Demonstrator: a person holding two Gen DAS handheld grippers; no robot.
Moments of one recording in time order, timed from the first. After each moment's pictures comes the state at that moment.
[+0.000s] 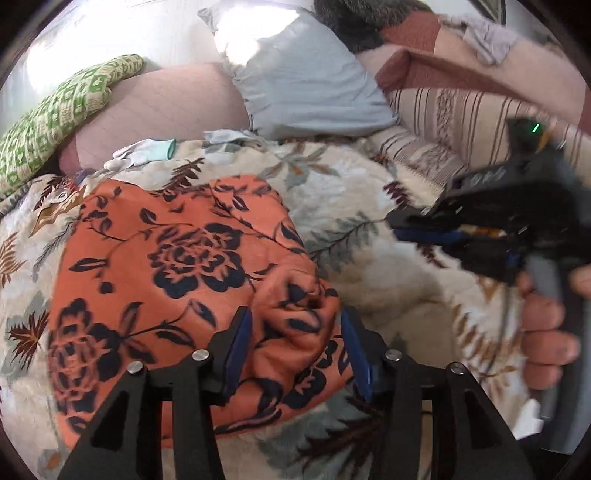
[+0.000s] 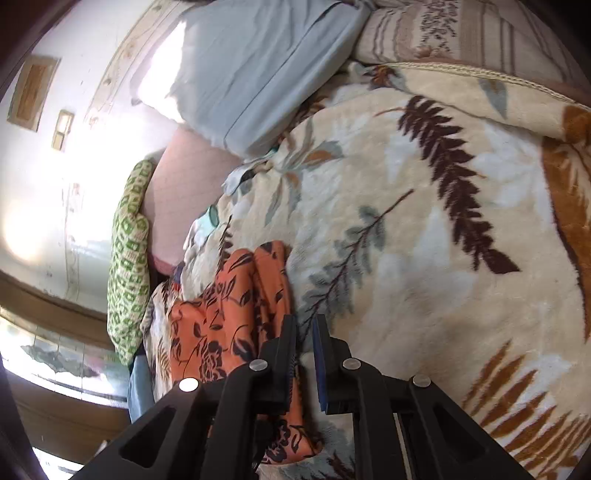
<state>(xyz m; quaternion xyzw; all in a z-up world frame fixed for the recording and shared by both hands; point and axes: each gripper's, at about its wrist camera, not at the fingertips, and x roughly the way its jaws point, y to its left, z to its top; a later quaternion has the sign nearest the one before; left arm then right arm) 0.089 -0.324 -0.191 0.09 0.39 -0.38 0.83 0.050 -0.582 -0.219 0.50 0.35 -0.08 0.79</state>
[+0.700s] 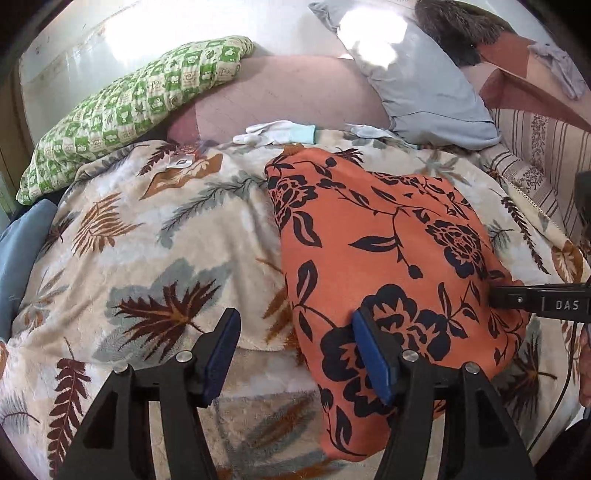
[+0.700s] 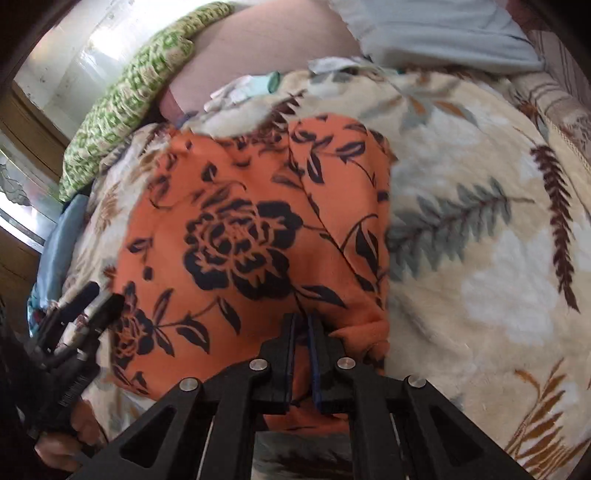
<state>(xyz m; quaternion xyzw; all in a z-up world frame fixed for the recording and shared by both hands) 0.158 -0.200 -0.209 0.11 0.40 -0.23 0.88 0.104 -0.438 -0.227 0.23 0.50 -0.01 0.83</state>
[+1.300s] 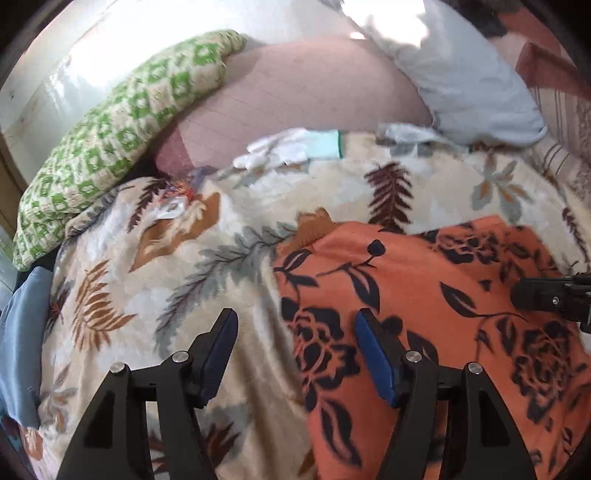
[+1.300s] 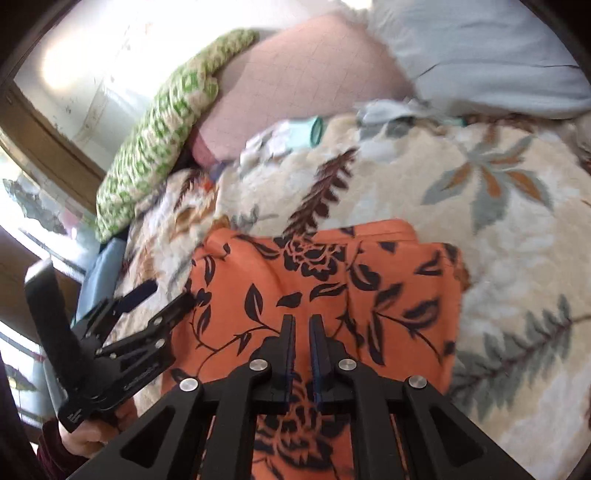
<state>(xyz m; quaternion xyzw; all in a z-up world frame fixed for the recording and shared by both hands) 0.282 -0.284 -0.220 0.19 0.41 -0.19 0.87 0.212 -0.461 -0.208 0.26 0.46 0.06 0.84</state>
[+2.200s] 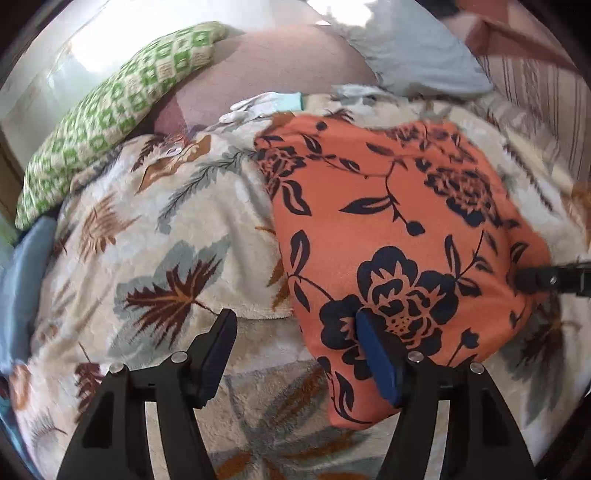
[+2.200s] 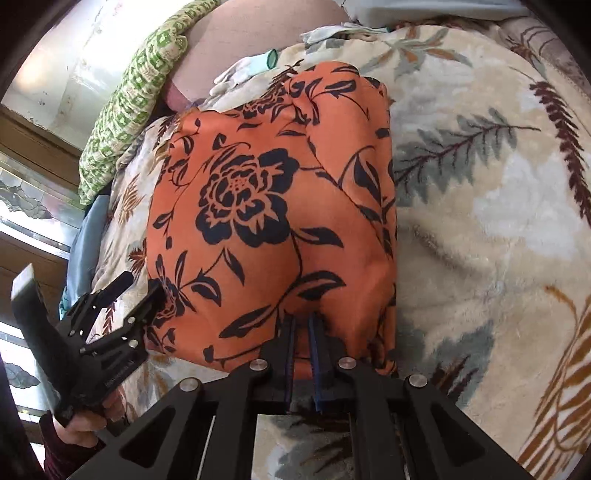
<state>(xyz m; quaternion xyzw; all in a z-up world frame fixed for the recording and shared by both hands) 0.151 -0.198 -0.219 0.17 0.43 -0.23 0.86 0.079 -0.437 -0.237 0.30 0.52 0.02 0.80</state>
